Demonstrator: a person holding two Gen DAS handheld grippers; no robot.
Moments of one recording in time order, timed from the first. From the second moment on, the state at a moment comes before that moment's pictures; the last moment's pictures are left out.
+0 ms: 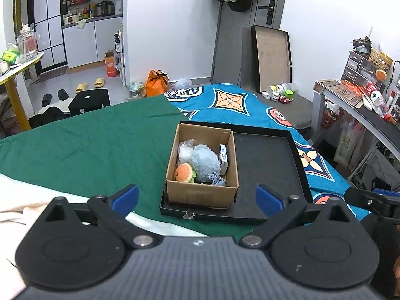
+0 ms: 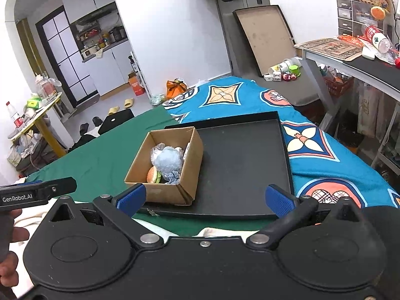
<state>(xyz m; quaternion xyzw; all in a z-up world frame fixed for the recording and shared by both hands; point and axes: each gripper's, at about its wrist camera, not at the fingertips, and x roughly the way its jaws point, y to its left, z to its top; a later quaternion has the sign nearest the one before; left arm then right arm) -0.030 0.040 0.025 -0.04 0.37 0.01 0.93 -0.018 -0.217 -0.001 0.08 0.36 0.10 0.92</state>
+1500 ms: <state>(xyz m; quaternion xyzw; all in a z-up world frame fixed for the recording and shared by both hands) -0.032 0.021 0.012 -0.01 0.37 0.01 0.93 -0.030 -0.224 -0.017 0.07 0.36 0.06 0.93</state>
